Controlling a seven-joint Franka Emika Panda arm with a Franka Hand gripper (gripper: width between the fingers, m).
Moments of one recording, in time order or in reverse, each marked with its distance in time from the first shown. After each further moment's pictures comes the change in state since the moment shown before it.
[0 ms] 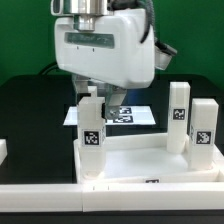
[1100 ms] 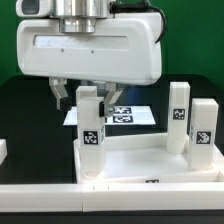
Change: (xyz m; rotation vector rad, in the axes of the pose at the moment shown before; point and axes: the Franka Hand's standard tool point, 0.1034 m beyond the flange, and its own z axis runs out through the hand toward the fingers) arm 0.010 0.010 0.003 0.028 -0.005 -0.430
